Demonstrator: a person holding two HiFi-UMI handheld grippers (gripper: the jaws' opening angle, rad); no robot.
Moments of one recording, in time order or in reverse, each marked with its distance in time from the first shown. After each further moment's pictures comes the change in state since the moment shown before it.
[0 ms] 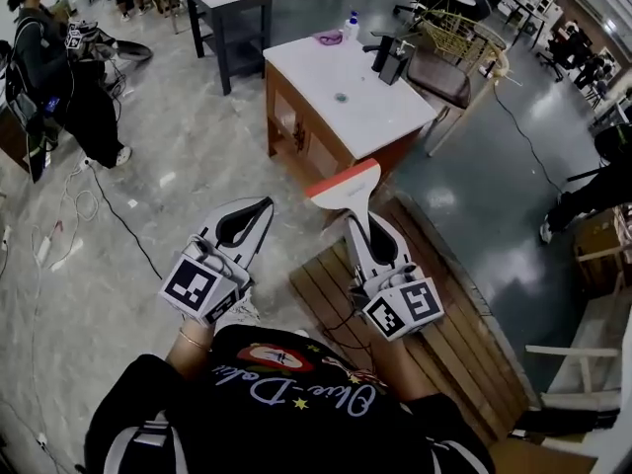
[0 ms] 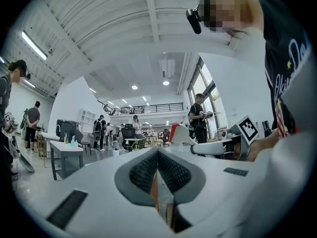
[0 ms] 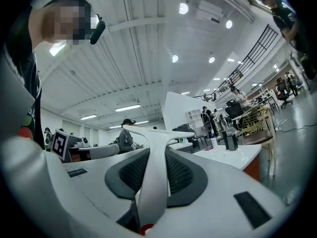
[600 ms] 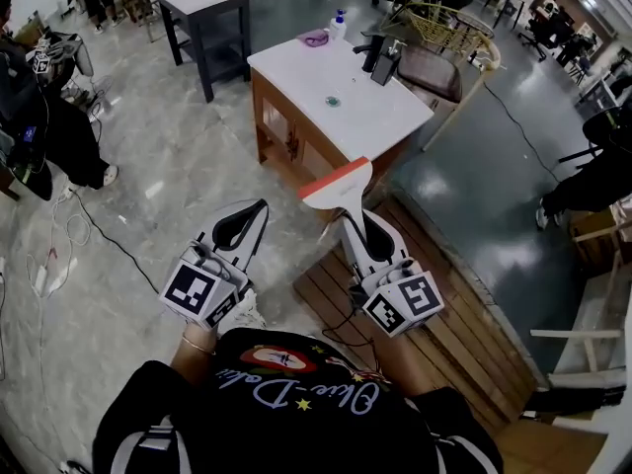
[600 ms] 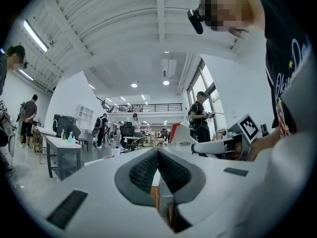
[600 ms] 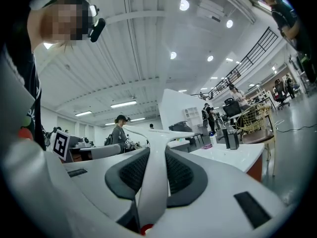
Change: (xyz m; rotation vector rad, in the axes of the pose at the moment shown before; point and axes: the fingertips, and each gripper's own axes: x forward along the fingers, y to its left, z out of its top) left arm 0.023 0.065 -0.010 -0.046 0.012 -0.036; right arm 0.059 -0.007 -0.009 -0.009 0.033 -0.055
